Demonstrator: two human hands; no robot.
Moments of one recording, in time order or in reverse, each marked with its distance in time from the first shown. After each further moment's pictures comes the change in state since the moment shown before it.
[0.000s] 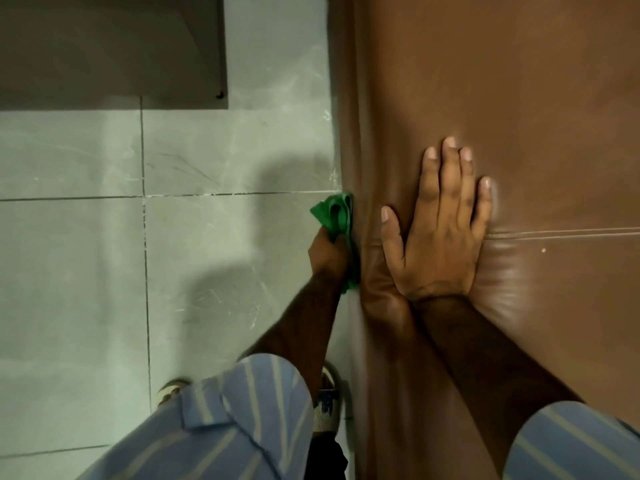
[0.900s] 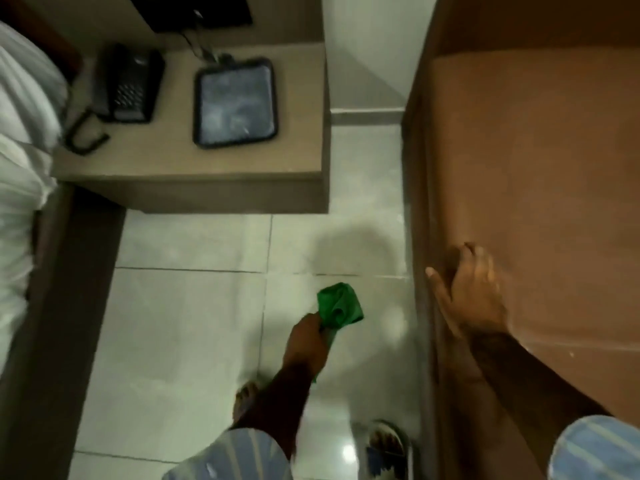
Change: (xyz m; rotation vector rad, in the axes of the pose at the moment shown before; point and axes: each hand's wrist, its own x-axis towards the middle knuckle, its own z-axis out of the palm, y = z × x) left_hand -0.110 0.092 -0.252 0.653 0.065 0.203; right_hand 0.104 -0.060 -0.091 0.374 -0.463 0.183
